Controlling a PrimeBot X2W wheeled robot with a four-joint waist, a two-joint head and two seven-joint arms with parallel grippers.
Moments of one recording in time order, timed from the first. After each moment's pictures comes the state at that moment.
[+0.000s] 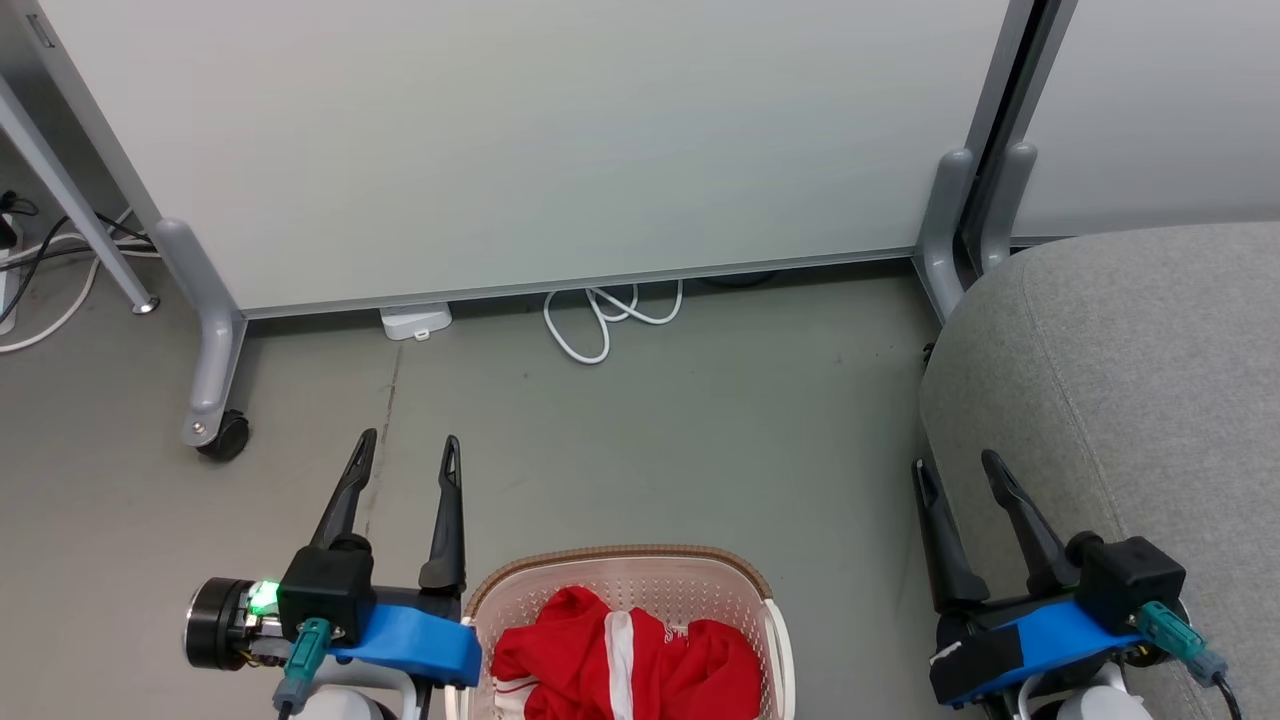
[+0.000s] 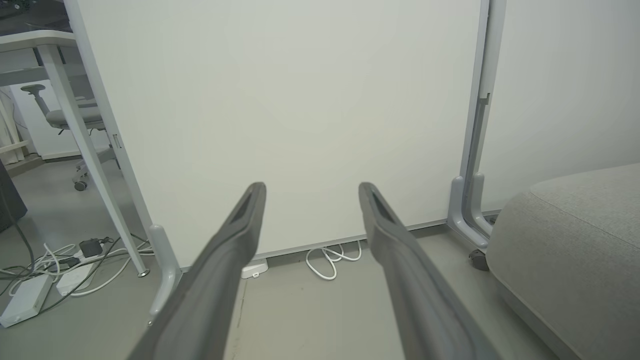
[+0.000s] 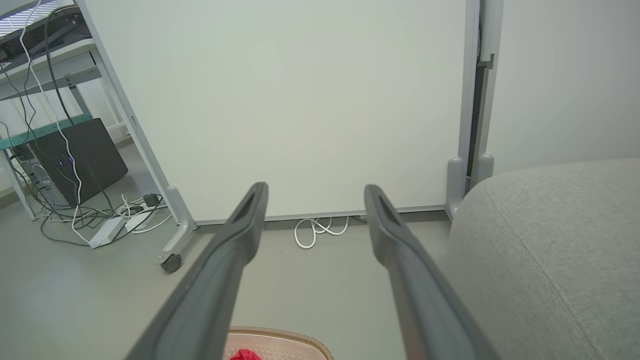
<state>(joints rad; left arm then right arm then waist) -0.10 0.08 -0.17 0.23 -0.09 -0.02 -0.25 -0.10 -0.05 0.07 0.24 0.22 0.13 -0.25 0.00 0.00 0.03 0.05</state>
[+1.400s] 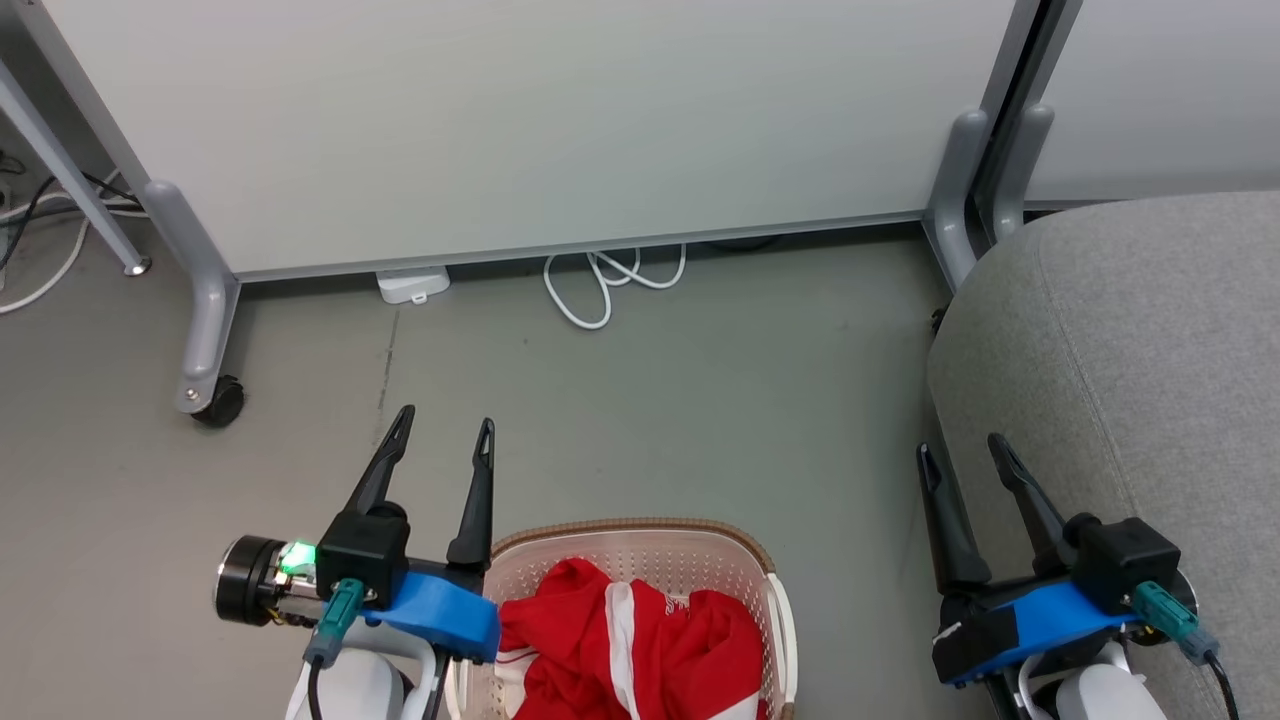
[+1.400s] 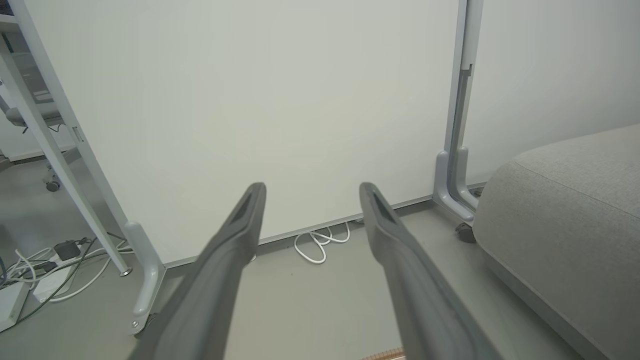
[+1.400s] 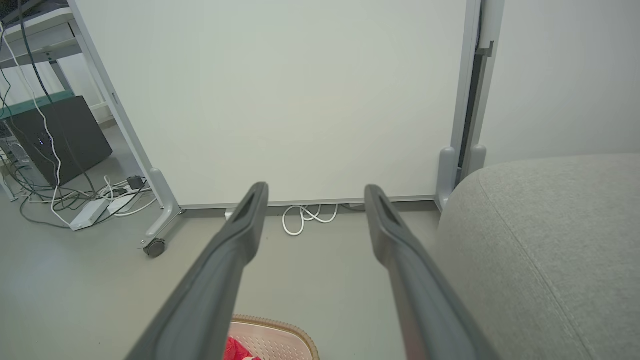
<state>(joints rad) -0.17 0.06 -0.17 0.33 -0.03 -0.08 -0.26 -0.14 -0.05 0.05 0.30 0.16 0.13 -0.26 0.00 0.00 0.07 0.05</state>
